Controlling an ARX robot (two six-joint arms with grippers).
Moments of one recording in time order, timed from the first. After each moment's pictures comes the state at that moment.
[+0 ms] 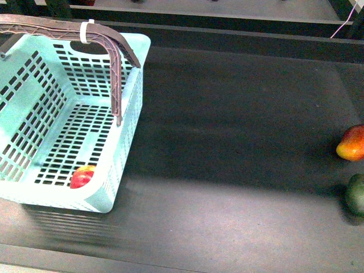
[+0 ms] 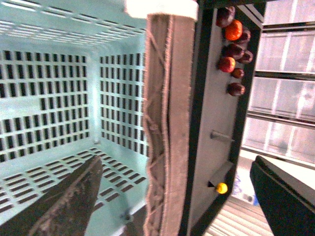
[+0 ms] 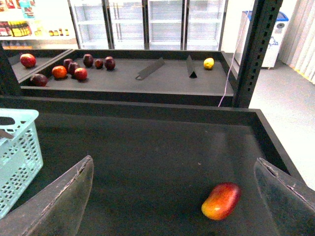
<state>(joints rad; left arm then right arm) -0.06 1.67 0.88 0.21 -0.19 -1.52 0.00 0.01 0.02 0.00 0.00 -0.01</state>
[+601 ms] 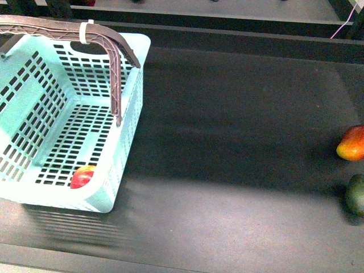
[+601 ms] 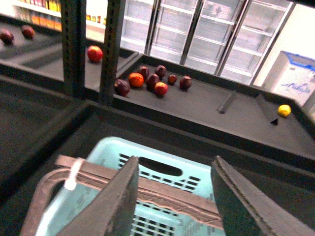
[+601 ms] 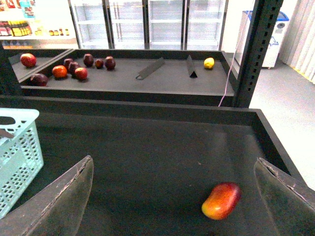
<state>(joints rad) -0.06 1.37 0.40 0.97 -0.05 -0.20 0.00 0.01 0.02 0.00 0.00 -0.01</state>
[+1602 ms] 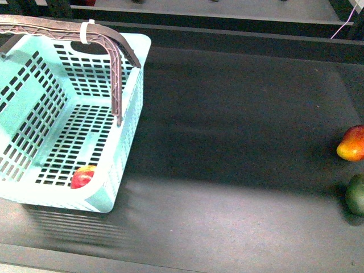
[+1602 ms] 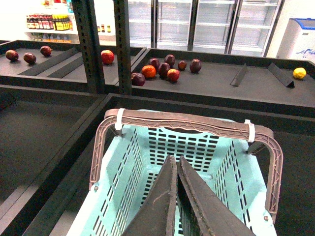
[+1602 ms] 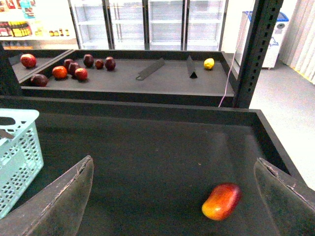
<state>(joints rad) 0.00 0.73 0.02 0.70 0.00 -0.01 0.00 0.01 0.02 0.00 0.00 -0.01</state>
